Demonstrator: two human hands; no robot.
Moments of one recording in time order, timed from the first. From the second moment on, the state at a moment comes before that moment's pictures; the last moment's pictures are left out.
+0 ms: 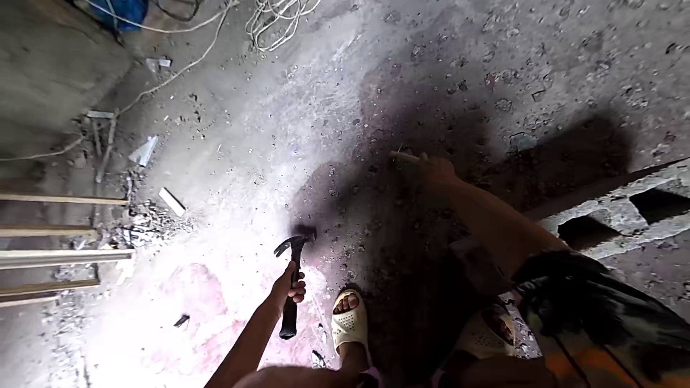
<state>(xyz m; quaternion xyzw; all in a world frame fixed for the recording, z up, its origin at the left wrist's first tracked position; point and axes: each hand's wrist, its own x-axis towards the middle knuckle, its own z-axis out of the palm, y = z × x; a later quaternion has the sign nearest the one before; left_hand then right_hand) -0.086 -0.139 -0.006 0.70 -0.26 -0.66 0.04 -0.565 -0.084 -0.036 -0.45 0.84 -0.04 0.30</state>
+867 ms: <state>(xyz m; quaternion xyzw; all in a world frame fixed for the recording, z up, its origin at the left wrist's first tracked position) -0.112 -0.109 -0.043 0.68 -0.18 -0.68 0.18 -0.519 -0.135 -0.058 -0.47 0.73 -0.19 0.46</state>
